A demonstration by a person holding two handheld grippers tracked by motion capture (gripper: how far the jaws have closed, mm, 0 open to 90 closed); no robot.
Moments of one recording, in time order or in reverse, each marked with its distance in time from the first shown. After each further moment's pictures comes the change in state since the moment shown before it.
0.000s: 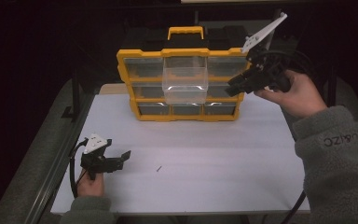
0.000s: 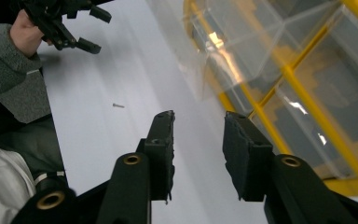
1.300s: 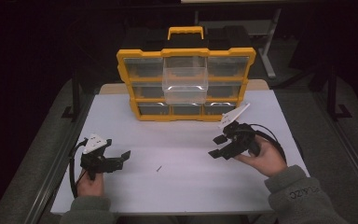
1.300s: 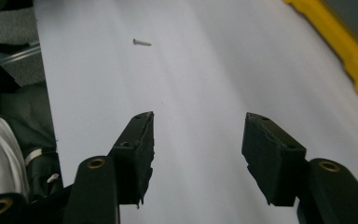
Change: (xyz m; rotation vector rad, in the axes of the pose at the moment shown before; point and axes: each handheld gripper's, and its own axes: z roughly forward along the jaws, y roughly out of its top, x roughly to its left) left arm 0.001 -0.001 -0.001 -0.002 -0.002 0.002; right arm 0.048 -0.109 0.143 0.055 0.108 0.022
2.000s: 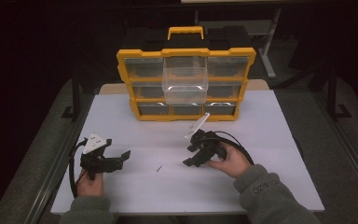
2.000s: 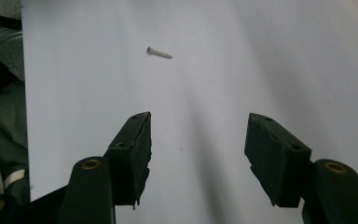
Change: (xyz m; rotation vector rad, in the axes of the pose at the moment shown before) left arm -0.001 0.000 0.000 -0.007 -0.004 -0.010; right arm 0.013 0.035 0.087 0.053 0.066 -0.100
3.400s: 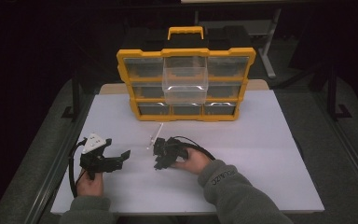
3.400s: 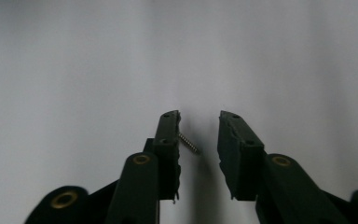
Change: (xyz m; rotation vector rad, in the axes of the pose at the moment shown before) left arm 0.002 0.000 -0.001 -0.009 -0.005 0.007; right arm 0.012 0.061 0.099 0.124 0.073 -0.175
